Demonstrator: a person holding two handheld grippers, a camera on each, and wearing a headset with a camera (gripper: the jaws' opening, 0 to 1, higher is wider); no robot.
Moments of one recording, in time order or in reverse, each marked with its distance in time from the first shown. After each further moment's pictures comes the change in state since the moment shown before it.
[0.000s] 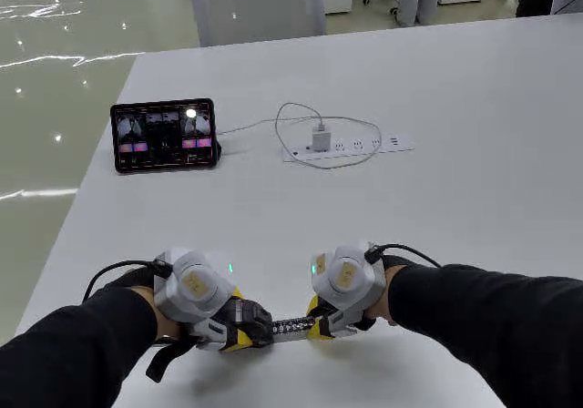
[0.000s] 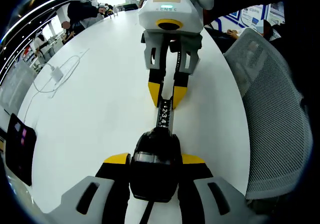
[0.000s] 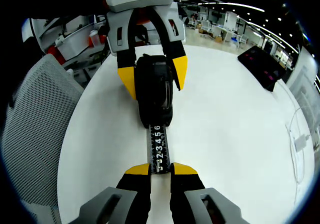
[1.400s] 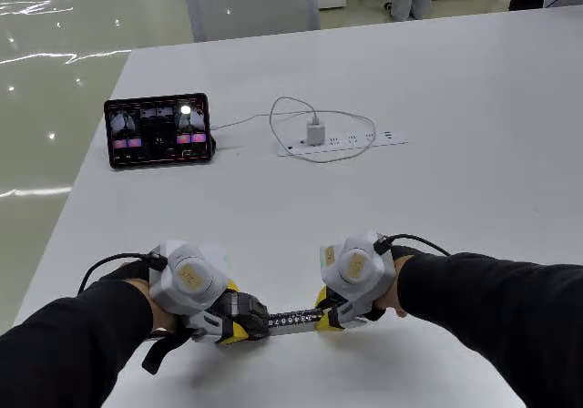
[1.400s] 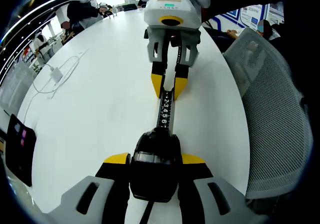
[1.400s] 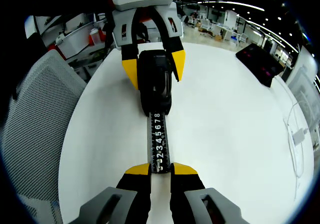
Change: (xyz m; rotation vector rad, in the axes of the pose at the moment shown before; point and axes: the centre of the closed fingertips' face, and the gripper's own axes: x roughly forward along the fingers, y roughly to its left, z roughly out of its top) left arm 0.000 -0.001 0.000 0.005 0.000 -0.004; right arm -0.013 0.001 -0.015 0.004 0.015 -0.001
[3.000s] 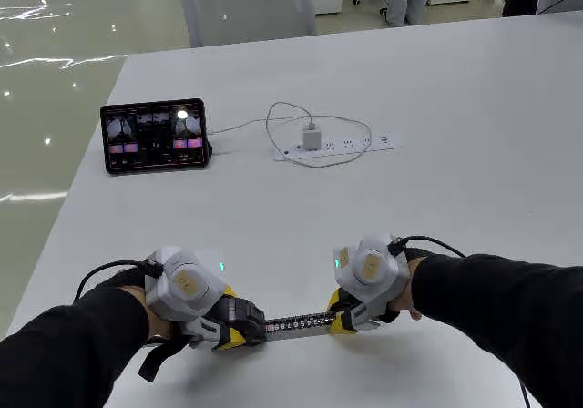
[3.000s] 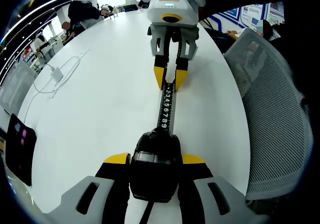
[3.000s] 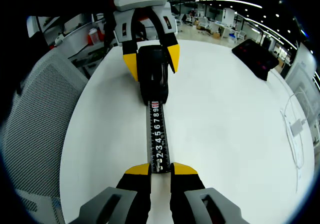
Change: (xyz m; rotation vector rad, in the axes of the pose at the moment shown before) left arm 0.001 0.001 0.001 -0.003 -0.008 0.005; right arm -0.012 -0.002 -0.020 0.022 0.011 -0.002
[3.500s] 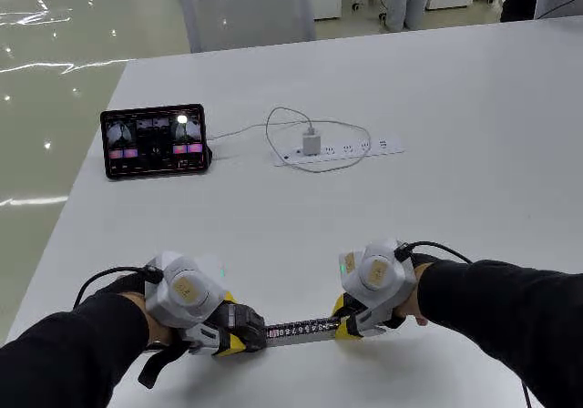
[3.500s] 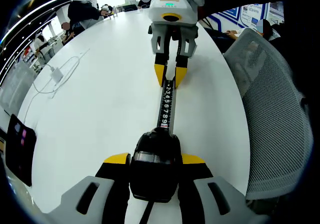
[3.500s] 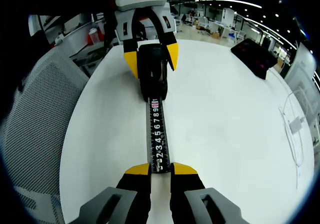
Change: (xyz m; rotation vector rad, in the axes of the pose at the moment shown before) left arm 0.000 -0.001 -0.001 0.002 0.002 -0.001; right arm -0.004 -0.001 -0.007 -0.002 0.004 -0.001
